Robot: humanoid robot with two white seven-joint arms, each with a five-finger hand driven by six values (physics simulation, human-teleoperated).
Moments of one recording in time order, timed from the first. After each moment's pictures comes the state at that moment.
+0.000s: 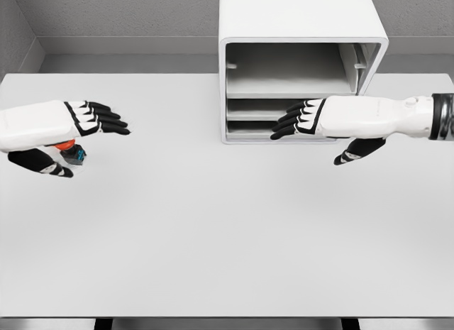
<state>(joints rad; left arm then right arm) -0.41 1.12 -0.37 -1.76 0.01 -0.61 -0.60 -0.85 -0.97 0.83 -1.67 -0.02 -0.61 0.61</state>
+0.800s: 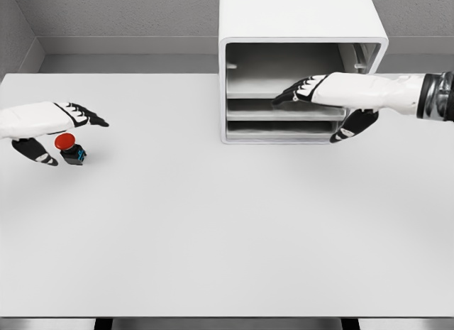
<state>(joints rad) -0.60 0.95 -0.54 -1.35 -0.26 -0.61 -0.61 -0.89 -0.90 0.84 -1.57 -0.02 -0.42 0.61</state>
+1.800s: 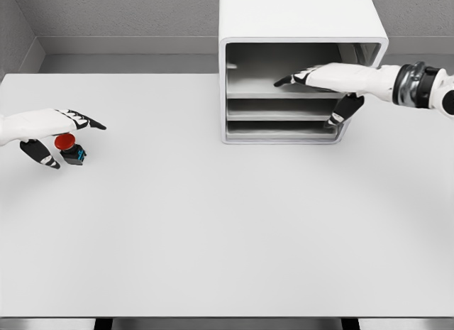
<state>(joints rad) -0.65 0.86 -0.58 -1.15 -0.33 -0.61 -0.61 -0.93 -0.75 0.84 -1.38 0.10 -0.32 0.61</state>
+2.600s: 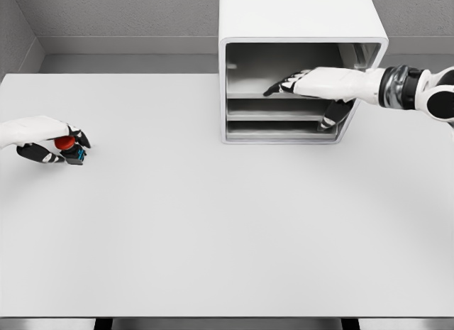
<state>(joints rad) -0.66 0.86 -0.61 -1.09 -0.32 -0.57 -0.61 -0.96 -0.74 0.90 -1.41 0.17 -0.33 0.61</state>
